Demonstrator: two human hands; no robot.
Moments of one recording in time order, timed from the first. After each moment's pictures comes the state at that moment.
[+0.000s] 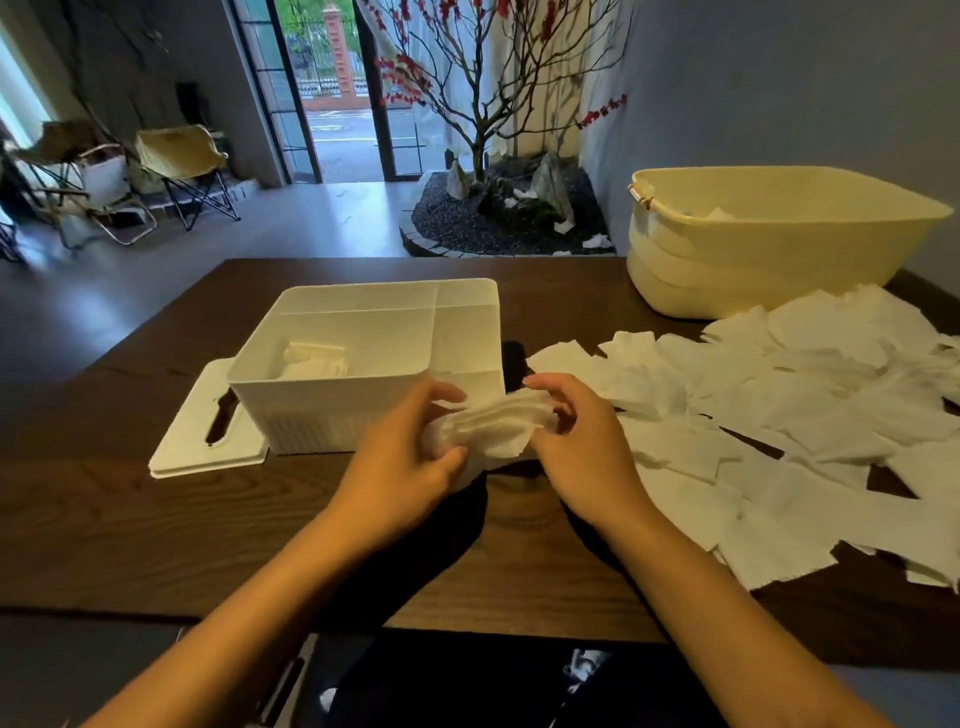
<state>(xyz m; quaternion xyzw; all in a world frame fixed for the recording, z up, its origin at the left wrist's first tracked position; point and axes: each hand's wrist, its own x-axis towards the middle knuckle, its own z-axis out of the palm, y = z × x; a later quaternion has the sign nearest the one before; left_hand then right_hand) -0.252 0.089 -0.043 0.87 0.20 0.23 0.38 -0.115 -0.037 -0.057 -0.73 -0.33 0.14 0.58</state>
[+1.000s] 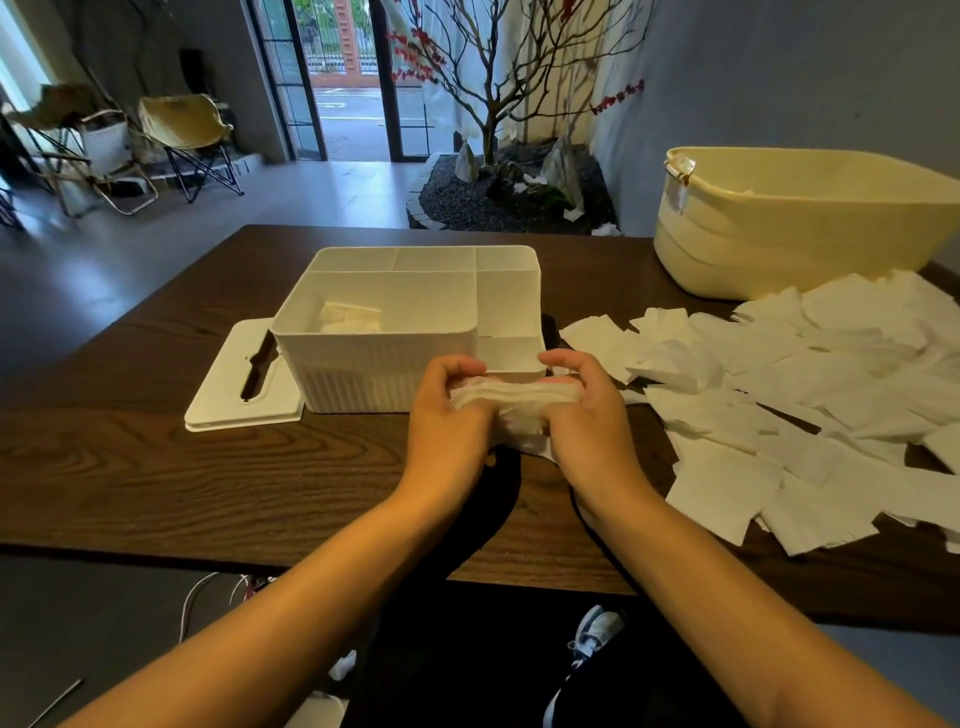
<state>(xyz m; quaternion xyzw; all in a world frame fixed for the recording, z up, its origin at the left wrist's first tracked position) -0.247 0.071 -0.060 0.63 0.28 0.36 0.62 -0.161 -0.017 -0.050 -0.67 -0.24 0.21 0.67</state>
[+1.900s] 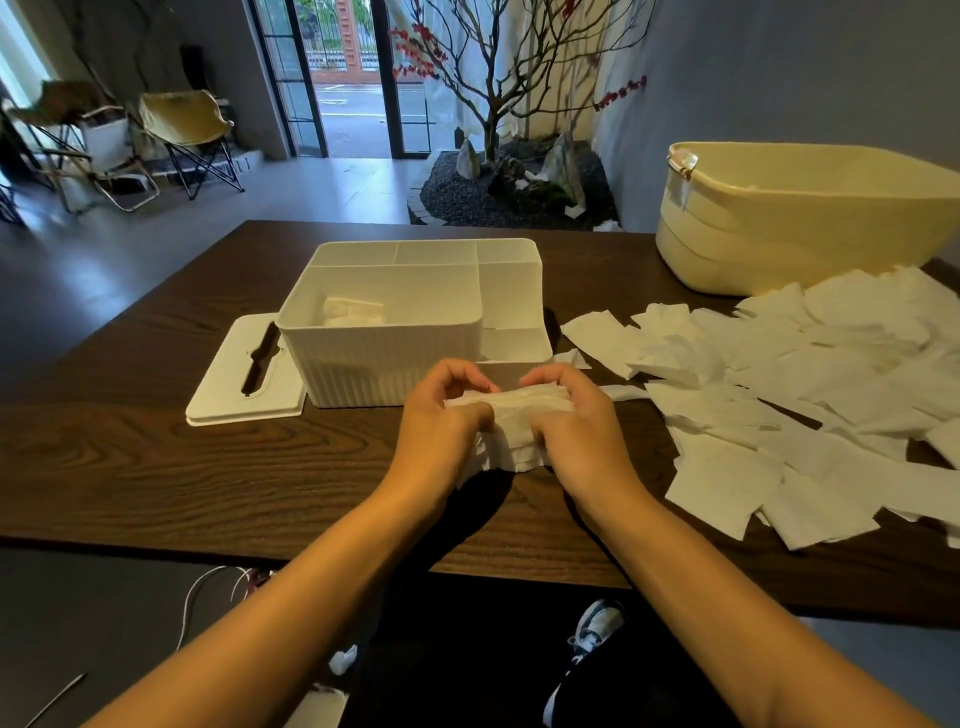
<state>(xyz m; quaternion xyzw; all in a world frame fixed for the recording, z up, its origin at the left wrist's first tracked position) -0.255 0.079 -0.062 0.63 0.27 0.30 0.67 -0.165 -0.020 -0.053 -0.68 -0.28 0.24 0.63</state>
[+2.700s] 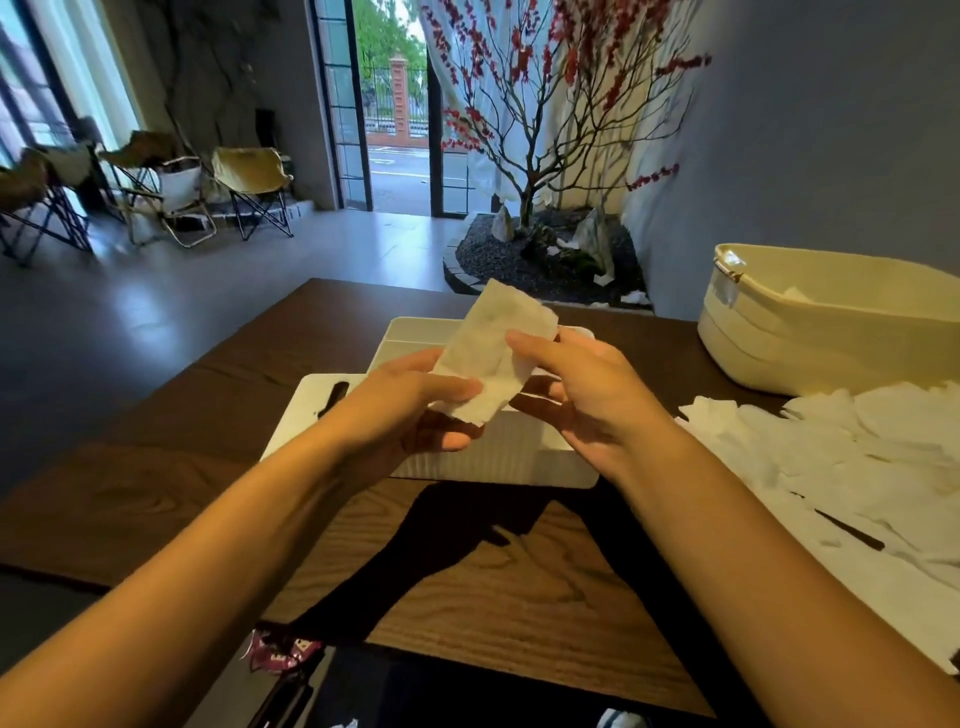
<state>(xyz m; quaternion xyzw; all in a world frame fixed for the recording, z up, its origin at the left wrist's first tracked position) -0.298 0.165 0.032 0.65 0.26 0.17 0.70 -0.165 0.058 0.046 -0.56 -0.27 0.37 0.69</state>
